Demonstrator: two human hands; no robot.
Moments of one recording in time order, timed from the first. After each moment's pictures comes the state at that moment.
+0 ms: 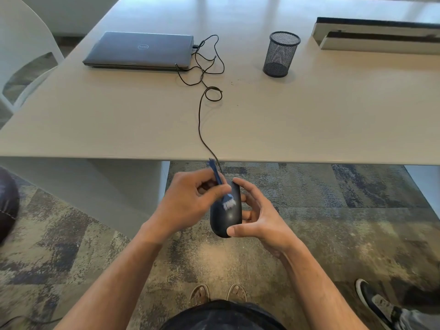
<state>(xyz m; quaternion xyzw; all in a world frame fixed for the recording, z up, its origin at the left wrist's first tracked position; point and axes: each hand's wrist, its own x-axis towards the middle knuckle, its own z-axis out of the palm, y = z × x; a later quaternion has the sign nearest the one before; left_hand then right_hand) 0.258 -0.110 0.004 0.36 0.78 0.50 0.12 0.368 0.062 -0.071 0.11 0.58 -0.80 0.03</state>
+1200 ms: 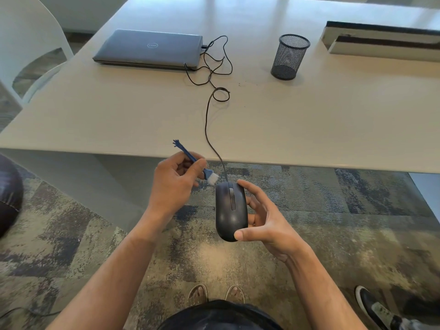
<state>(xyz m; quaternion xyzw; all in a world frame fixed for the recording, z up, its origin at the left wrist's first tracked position) 0.229 -0.116 -0.017 0.14 0.74 0.65 0.08 0.371 0.067 -0.076 0.07 0.55 -0.83 0.06</state>
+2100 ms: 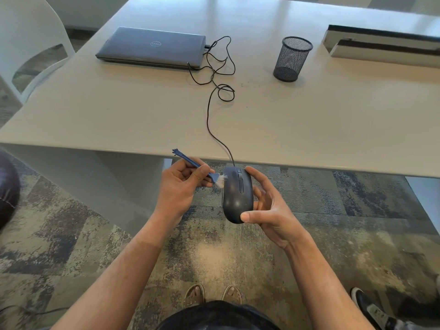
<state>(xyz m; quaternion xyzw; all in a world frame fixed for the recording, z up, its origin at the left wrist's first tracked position) 0.237 -0.113 -0.037 0.15 0.58 0.79 0.13 0.352 0.076 -0.069 0.06 0.51 -0.86 0.03</state>
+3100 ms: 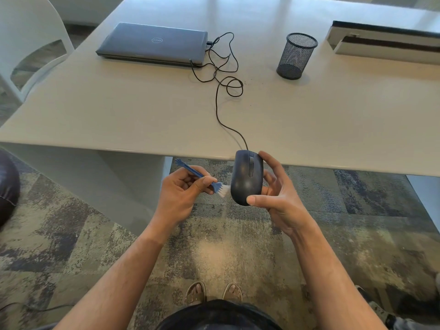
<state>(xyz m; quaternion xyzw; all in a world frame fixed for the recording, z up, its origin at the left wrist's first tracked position) 0.238 -0.126 -0.049 0.19 0.61 0.76 0.13 0.334 0.086 -0.055 0.07 0.54 -0.83 -0.05</state>
